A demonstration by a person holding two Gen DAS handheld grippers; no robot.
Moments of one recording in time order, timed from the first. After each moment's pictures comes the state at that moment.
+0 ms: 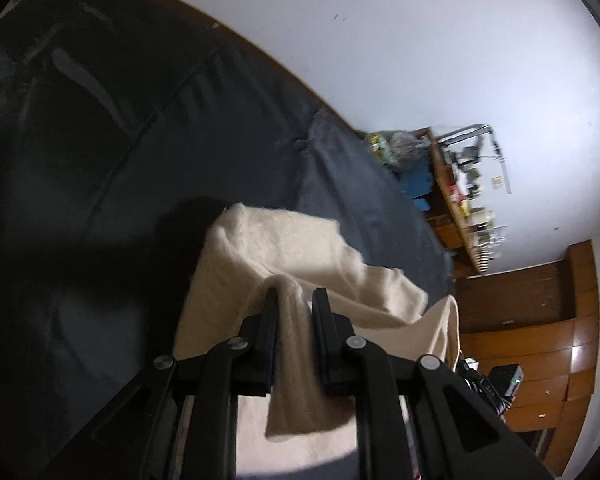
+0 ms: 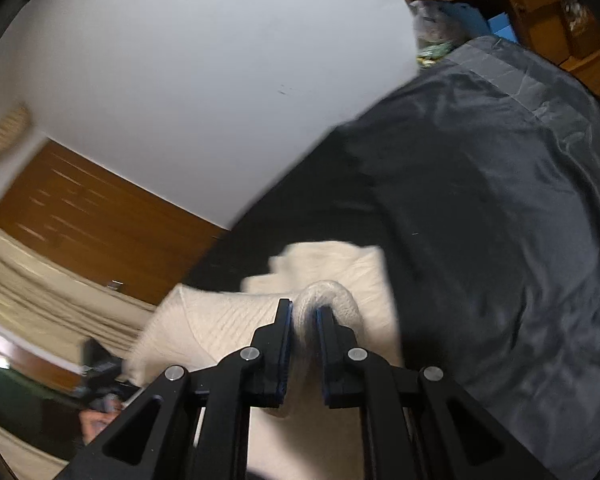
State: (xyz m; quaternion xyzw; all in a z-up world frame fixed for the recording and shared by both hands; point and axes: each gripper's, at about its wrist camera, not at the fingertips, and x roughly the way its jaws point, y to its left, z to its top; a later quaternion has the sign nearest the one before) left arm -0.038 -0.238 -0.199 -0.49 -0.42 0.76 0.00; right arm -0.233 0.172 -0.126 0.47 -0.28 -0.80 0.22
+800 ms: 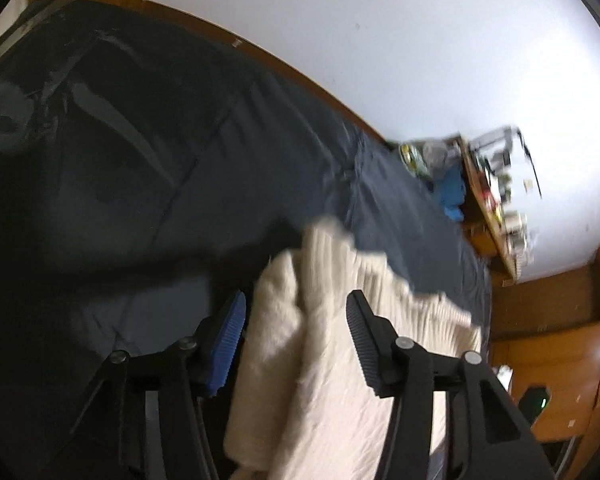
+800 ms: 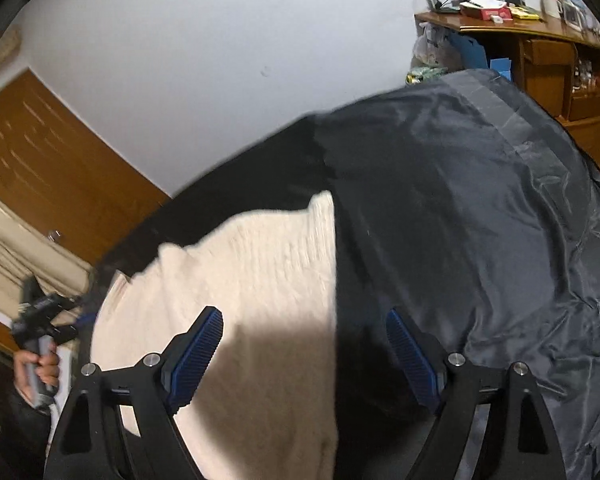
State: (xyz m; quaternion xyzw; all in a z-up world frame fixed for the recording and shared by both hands) left arm -0.037 -0.253 -0.197 -0.49 -0.37 0.78 -0.04; right arm -0.224 0.165 -0.133 0.49 -0.16 -0.83 0.19
